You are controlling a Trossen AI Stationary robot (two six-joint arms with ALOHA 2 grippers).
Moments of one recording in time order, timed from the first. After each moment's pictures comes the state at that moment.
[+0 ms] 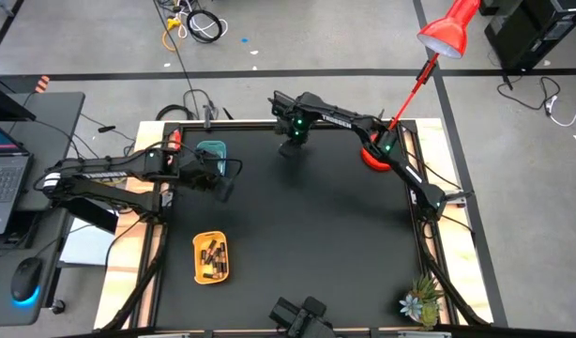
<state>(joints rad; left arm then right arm) 0.10 1.00 0.96 -0.93 -0.19 -0.85 -0.56 2.51 2.33 -1.28 -0.21 -0.03</state>
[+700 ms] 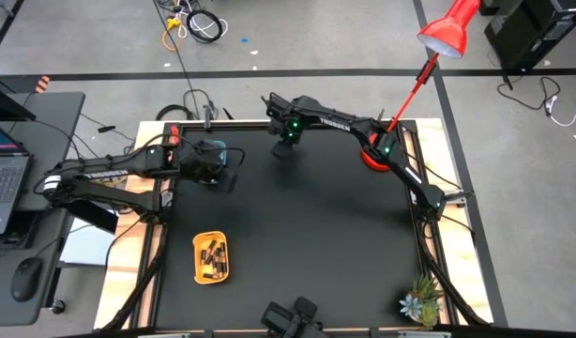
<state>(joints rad) 0.17 1.01 0.96 -0.80 -0.22 -0.79 -0.52 2.50 2.33 -1.15 -0.18 0.01</state>
